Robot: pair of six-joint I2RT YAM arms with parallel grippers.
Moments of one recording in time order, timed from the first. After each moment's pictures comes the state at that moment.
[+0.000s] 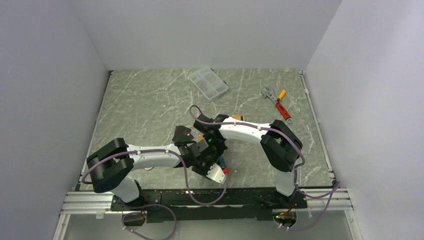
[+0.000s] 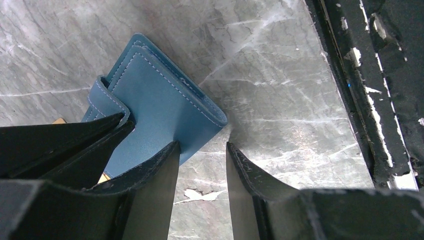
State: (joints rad) left arm -1.09 1.54 0.81 -0.34 0.23 0.98; right arm 0.93 1.90 1.30 -0.86 0.05 0.66
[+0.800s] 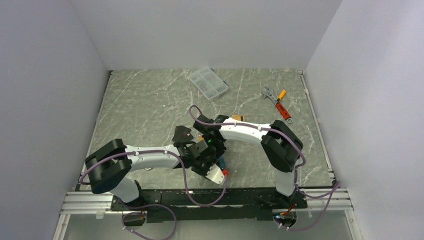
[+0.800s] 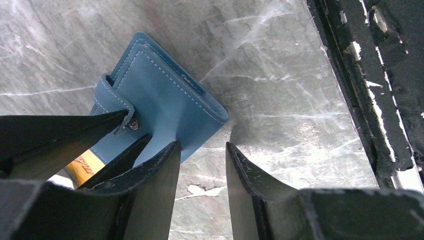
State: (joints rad) left arm -1.10 1.53 0.80 -0.34 0.21 1.00; right arm 0.94 1.89 1.30 -0.84 0.04 0.67
